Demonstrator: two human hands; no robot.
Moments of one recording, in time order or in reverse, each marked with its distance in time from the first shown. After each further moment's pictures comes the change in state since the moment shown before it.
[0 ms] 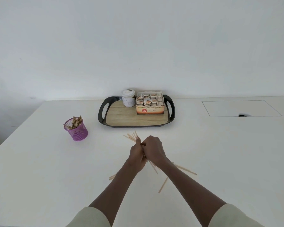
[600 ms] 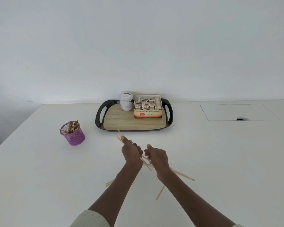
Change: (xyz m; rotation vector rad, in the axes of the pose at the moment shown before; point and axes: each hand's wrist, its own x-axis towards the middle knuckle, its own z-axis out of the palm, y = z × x) left_hand 0.014 0.017 0.016 -0.153 0.467 0.249; right_hand -0.005 0.039 0.012 0.718 0.105 0.389
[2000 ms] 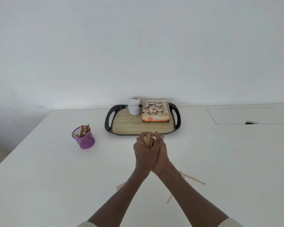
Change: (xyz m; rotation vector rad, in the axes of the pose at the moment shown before) left_hand -0.054 0.026 -0.008 0.513 -0.271 0.793; right_hand -0.029 -0.062 0.039 1.041 -0.605 0.151
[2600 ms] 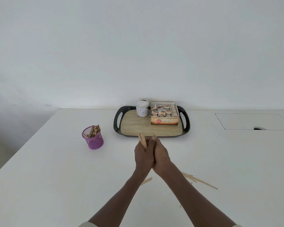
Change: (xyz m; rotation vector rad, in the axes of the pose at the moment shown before) left_hand 0.025 -0.023 -0.049 -0.062 -0.120 -0.158; right_hand 0.024 0.031 0.013 -0.534 0.284 -0.095
